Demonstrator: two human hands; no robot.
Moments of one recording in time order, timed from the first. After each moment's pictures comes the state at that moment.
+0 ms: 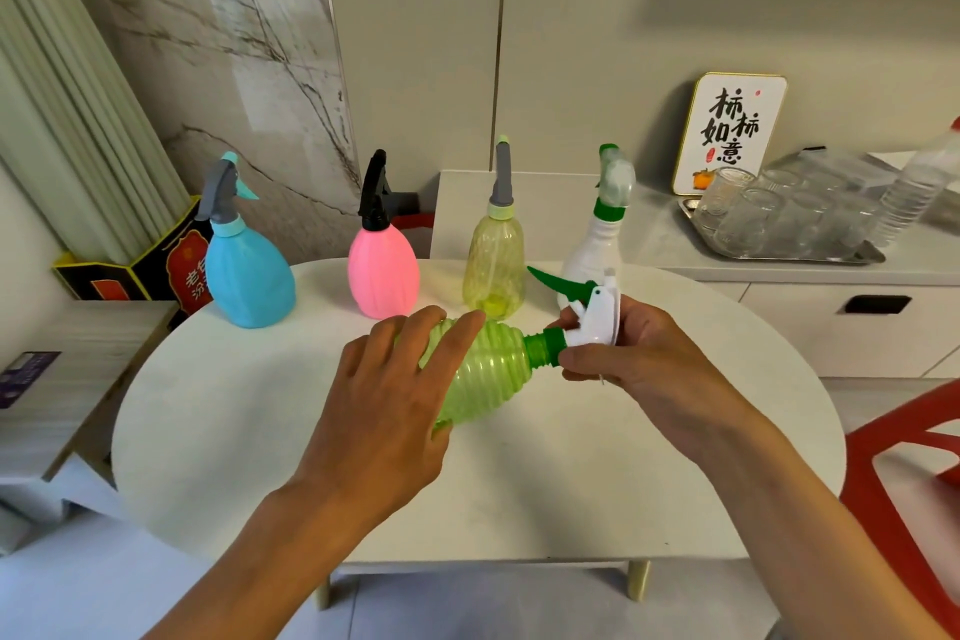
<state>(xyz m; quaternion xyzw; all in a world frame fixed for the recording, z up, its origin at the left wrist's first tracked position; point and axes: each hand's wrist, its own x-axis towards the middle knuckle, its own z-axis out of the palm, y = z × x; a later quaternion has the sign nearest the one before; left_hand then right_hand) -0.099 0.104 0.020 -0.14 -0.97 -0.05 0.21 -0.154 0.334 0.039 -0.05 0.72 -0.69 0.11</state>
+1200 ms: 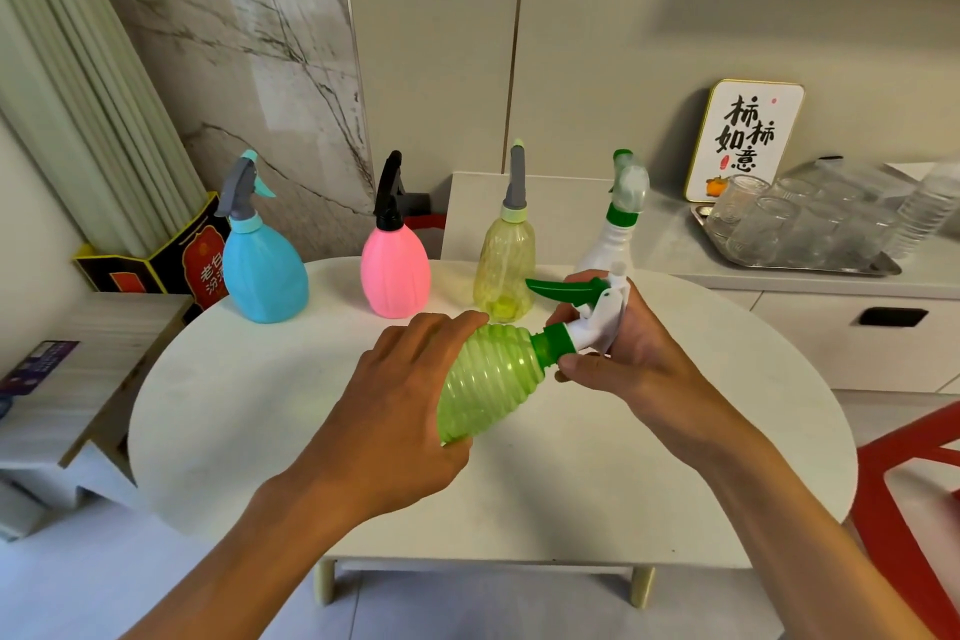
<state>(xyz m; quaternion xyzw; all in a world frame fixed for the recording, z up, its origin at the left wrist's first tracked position) -0.096 0.095 0.023 -0.17 -0.95 -0.22 0.13 -0.150 0.325 0.041 -0.20 0.71 -0.67 0.11</state>
